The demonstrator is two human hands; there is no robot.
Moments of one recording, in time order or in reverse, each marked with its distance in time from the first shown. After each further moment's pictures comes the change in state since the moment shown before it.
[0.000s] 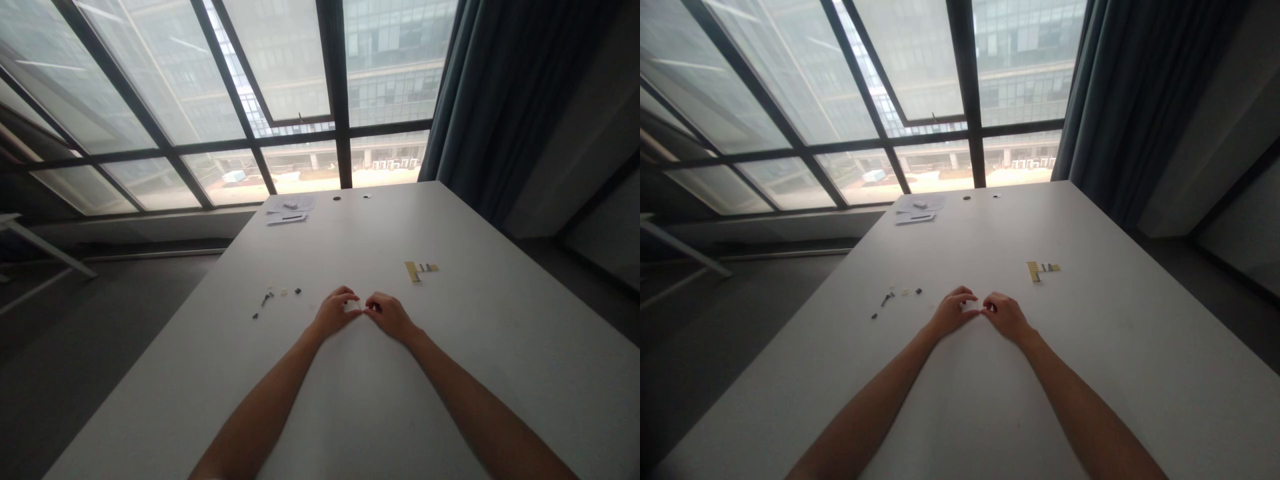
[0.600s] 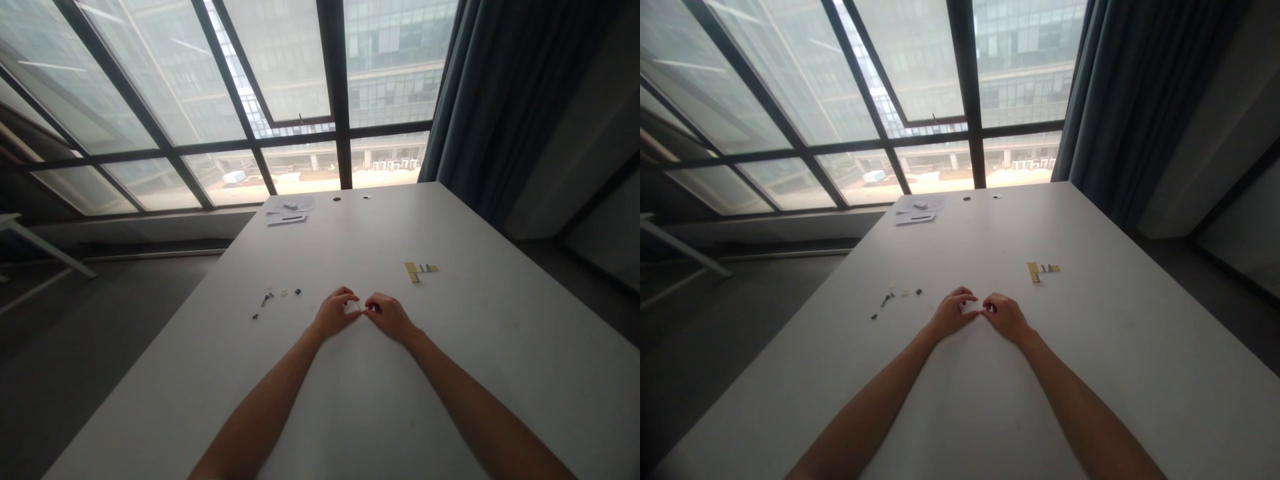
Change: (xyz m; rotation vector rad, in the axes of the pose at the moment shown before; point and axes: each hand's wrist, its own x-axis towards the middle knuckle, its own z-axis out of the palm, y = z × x) left_hand -0.001 0.001 0.000 0.023 0.011 0.007; right_hand 0.000 0.000 0.000 0.008 0.003 0.002
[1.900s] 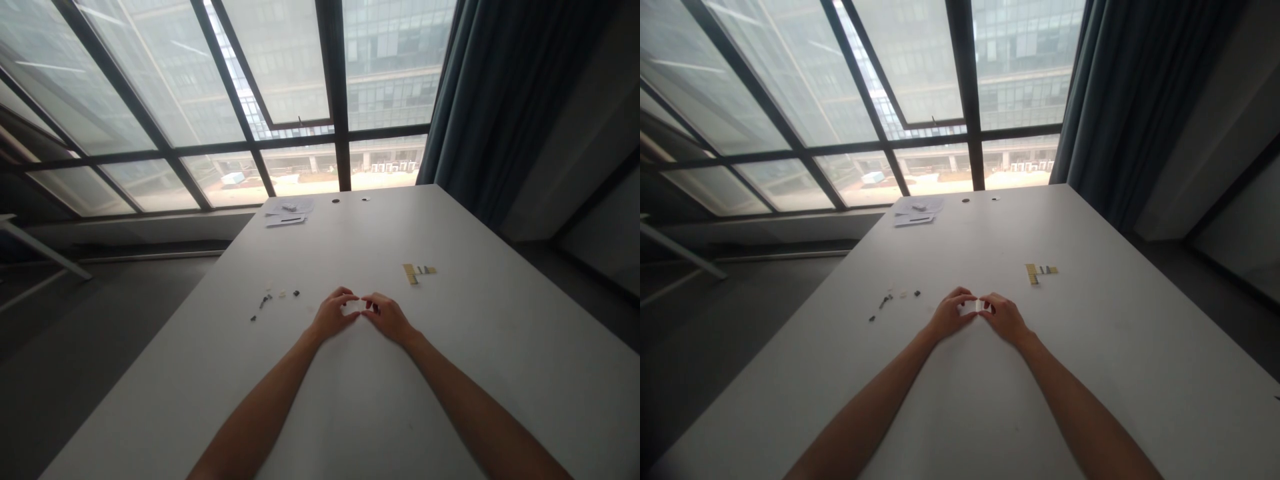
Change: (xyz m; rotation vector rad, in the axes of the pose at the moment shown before) left_hand 0.000 -0.001 0.001 -0.021 0.017 0.035; right_hand 0.001 0.000 -0.001 0.031 -0.015 0.015
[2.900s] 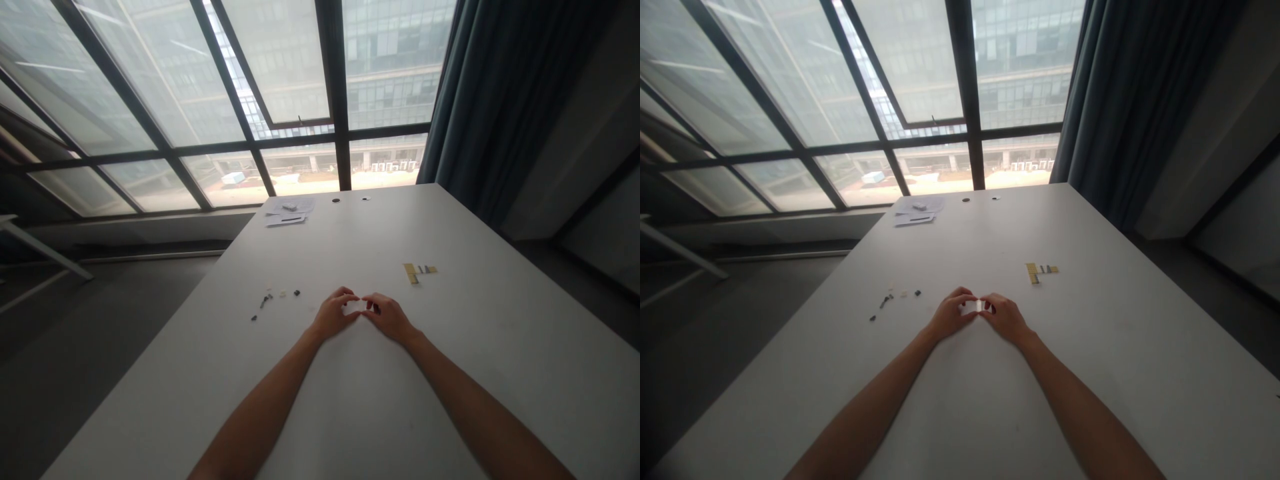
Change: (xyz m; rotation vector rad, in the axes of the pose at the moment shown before) left_hand 0.000 0.004 -0.002 0.016 -0.019 -0.007; right_hand 0.000 0.001 0.001 -0.017 -0.009 0.006
